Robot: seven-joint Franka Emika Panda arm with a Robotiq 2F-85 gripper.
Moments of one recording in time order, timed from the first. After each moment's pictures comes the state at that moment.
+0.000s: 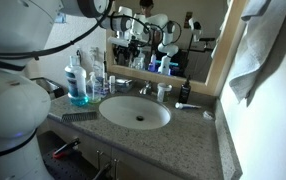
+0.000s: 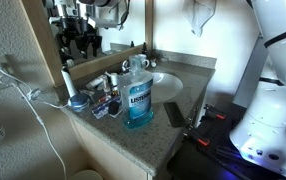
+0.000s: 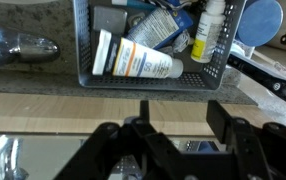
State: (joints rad) arm 0.22 0.55 0.13 -1.33 0.03 2.04 0.04
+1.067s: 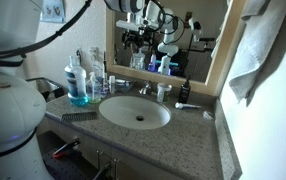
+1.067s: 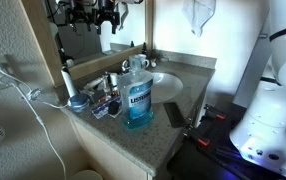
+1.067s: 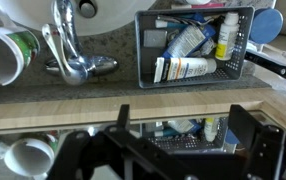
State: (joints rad) arm 0.10 0.36 0.10 -1.39 0.06 1.88 0.04
